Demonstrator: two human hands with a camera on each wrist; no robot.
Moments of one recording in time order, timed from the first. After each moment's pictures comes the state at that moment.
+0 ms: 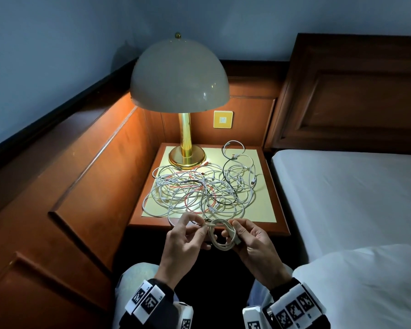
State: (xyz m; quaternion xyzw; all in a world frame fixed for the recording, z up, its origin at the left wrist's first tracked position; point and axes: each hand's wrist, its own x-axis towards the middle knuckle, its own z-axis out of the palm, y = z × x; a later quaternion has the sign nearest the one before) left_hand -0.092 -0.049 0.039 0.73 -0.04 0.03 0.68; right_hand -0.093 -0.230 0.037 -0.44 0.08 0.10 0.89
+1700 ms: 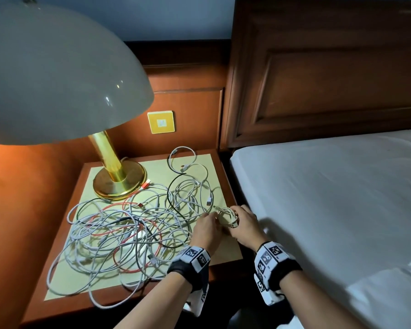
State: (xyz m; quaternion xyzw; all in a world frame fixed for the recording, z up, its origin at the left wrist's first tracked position) left_hand 0.146 -0.259 -0.078 0.93 -0.14 -0.08 0.33; right_hand 0.118 -0.397 -0.071 -0.93 0.13 0.01 0.35
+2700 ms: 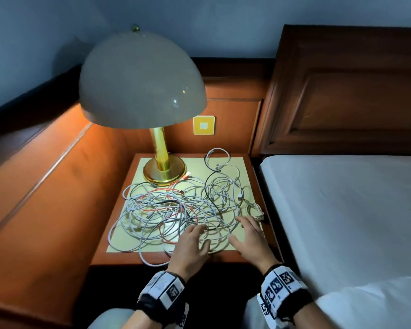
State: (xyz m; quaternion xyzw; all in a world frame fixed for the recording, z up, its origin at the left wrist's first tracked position) left_hand 0.055 -0.112 -0.046 0.91 -0.12 -0.01 0.39; right_hand 0.053 -0.315 -0.048 -0.93 0.02 -0.01 0.37
